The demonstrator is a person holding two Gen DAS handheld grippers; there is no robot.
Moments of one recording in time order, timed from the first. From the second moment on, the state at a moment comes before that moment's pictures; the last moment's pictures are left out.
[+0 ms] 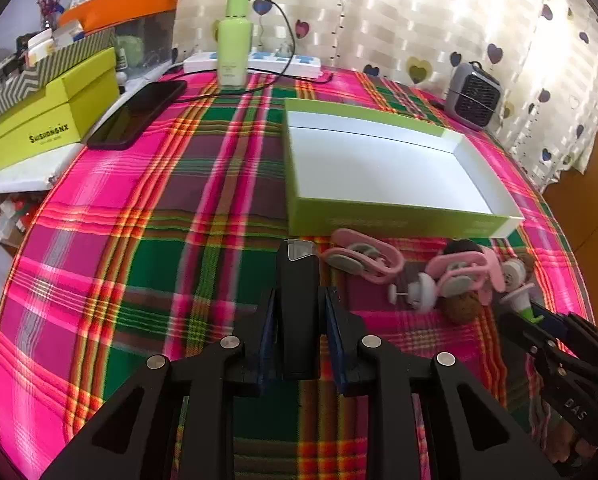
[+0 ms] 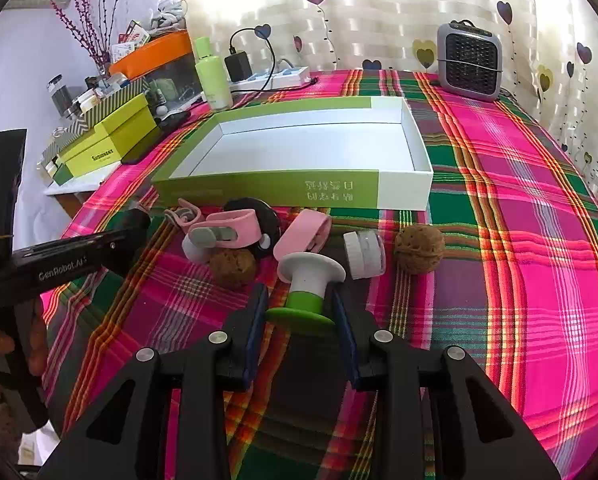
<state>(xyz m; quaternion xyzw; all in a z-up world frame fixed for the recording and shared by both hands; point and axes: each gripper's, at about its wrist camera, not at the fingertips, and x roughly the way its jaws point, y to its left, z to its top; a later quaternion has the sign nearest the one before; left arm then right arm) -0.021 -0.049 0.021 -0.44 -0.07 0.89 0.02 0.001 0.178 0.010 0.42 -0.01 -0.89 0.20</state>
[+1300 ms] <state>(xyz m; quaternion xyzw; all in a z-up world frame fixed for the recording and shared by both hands) -0.106 -0.019 0.060 -0.42 -0.07 0.90 0.09 -0.085 0.167 0.056 0.37 0.01 -0.90 0.22</state>
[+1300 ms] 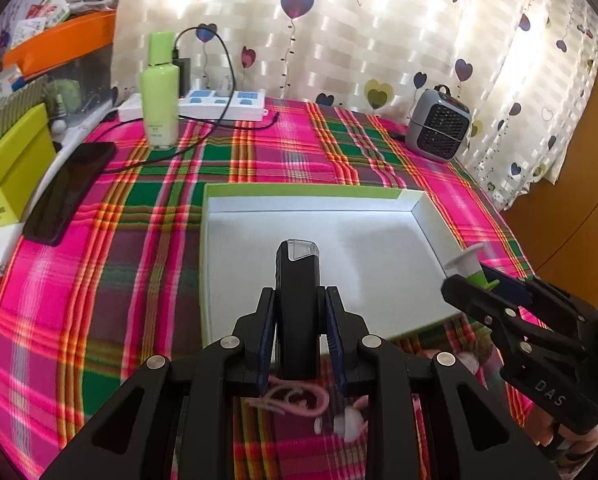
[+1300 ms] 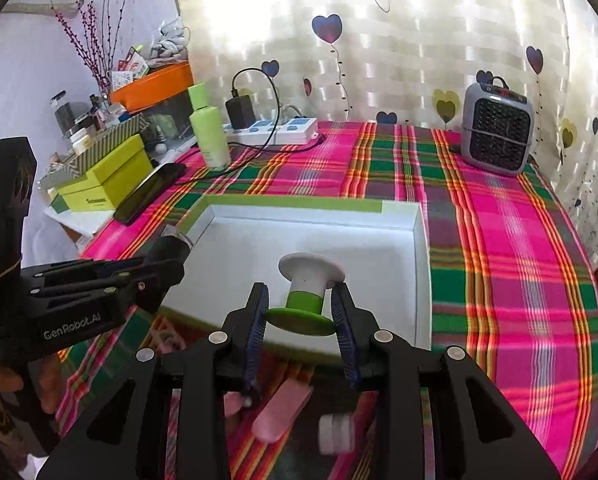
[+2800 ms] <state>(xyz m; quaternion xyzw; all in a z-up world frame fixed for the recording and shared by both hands) -0.197 -0.012 0.025 -0.46 -0.07 0.88 0.08 -0.197 0.141 0.010 0.46 0.05 -0.87 0.19</state>
